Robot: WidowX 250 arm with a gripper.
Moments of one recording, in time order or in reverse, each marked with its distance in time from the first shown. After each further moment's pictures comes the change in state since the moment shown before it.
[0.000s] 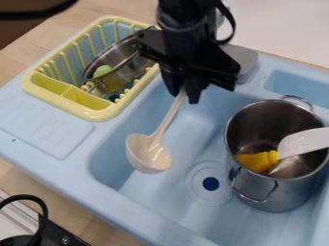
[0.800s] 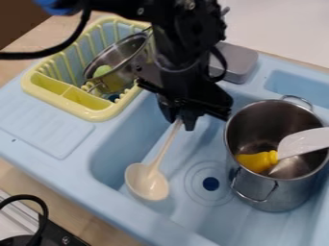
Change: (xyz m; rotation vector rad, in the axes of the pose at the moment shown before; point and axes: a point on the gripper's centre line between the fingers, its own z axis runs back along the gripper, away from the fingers) arm -0.022 -0.003 -0.023 -0.011 0.007 0.004
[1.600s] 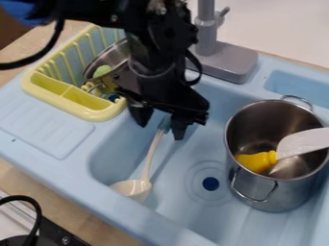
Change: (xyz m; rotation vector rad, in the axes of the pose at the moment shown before) arm -0.013 0.027 -0.002 0.014 0.044 0.089
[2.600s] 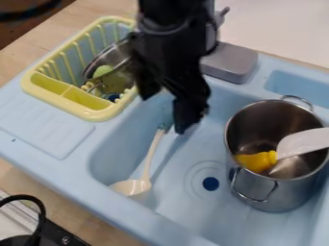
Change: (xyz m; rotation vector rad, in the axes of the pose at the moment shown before) arm 0.002 -0.022 0.038 -0.052 0.120 -0.511
